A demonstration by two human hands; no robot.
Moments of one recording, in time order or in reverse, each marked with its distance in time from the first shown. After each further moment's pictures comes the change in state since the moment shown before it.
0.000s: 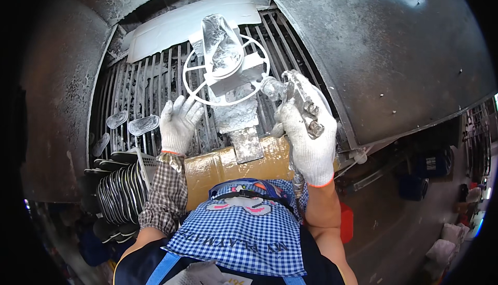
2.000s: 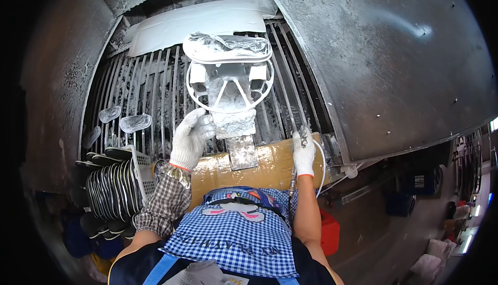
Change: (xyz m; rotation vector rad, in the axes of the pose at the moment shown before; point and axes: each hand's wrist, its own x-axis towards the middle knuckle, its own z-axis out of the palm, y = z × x) left_hand -0.031 -0.028 0.020 0.196 -0.093 -0.001; right_hand -0.004 0.232 -0.119 -0.602 0.322 0.256
